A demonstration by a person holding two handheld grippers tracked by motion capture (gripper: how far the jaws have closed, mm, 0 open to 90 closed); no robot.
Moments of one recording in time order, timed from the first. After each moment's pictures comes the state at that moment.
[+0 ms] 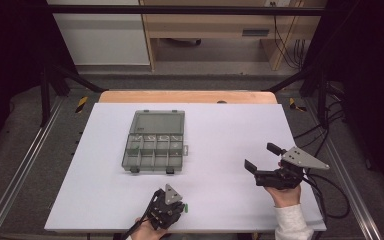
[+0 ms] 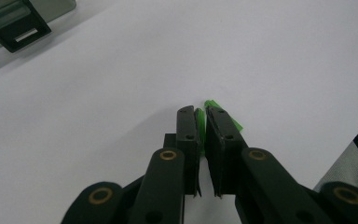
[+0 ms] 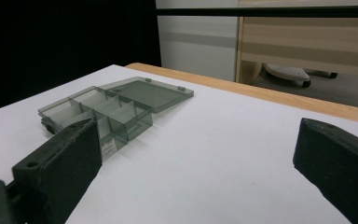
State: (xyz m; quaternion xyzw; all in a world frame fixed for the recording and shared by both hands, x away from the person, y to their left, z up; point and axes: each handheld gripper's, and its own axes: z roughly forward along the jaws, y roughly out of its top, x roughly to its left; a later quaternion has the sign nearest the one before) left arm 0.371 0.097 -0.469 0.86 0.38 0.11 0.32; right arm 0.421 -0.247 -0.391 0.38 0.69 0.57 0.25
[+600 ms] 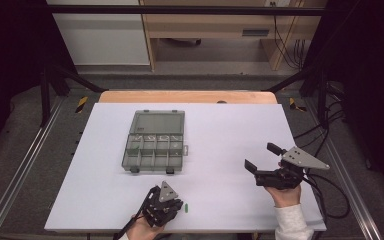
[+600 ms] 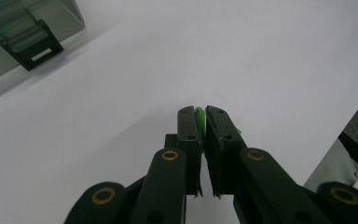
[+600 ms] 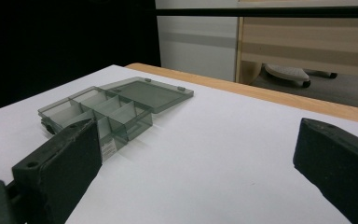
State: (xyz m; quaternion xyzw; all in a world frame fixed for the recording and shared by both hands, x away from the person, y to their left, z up) left arm 0.375 0.111 -0.455 0.86 0.36 0.11 0.34; right arm 0.421 -0.247 -0.391 0.38 0.69 0.57 0.25
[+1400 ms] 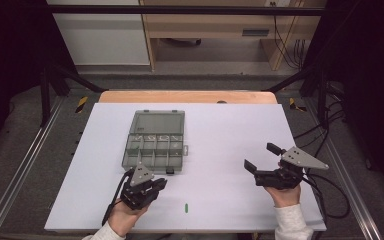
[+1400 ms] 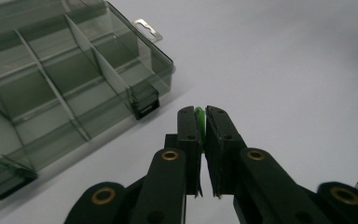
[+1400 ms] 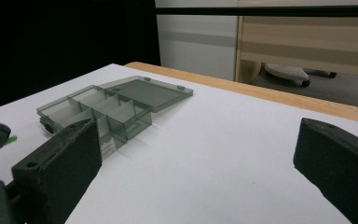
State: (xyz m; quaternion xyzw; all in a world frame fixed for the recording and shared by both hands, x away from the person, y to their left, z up) left arm 0.398 0.162 -0.410 0.81 0.38 0.16 0.41; right arm 0.421 -0.246 -0.392 0.38 0.69 0.57 0.25
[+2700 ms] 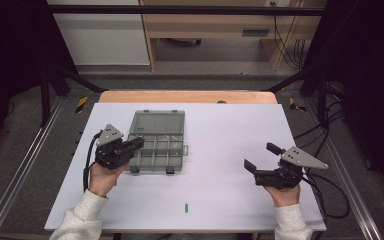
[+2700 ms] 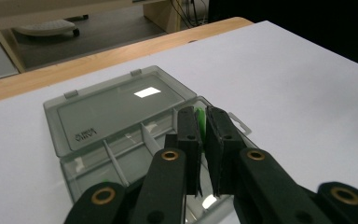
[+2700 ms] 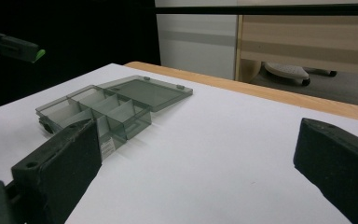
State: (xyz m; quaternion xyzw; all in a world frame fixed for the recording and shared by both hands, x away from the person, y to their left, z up) left arm 0.473 0.218 -0.362 0.76 0.39 0.22 0.47; right arm 0.423 -0.246 -0.393 0.38 0.69 0.56 0.25
